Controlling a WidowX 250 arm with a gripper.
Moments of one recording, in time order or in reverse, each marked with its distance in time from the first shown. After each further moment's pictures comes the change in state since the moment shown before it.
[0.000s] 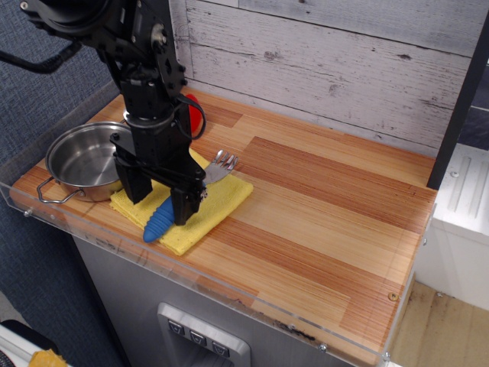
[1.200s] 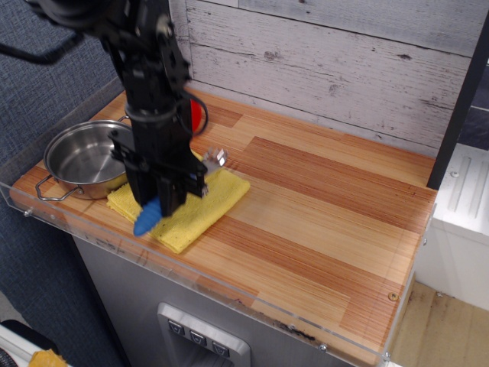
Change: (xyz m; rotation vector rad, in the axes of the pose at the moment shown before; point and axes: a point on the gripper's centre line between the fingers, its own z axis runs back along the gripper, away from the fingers) arm -0.004 -0.003 0.018 0.016 0.019 0.025
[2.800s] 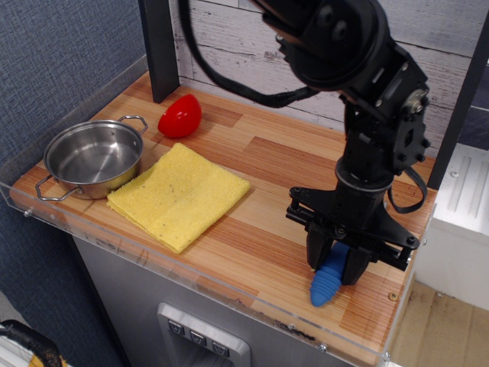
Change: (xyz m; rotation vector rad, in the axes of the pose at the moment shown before) arm 0.025 -0.177 -0.011 -0.037 0.026 0.010
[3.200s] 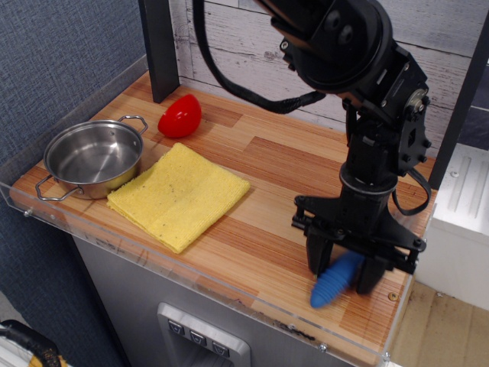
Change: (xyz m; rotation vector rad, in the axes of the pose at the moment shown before) arm -0.005 -0.006 -0.006 -0.050 0.058 0.018
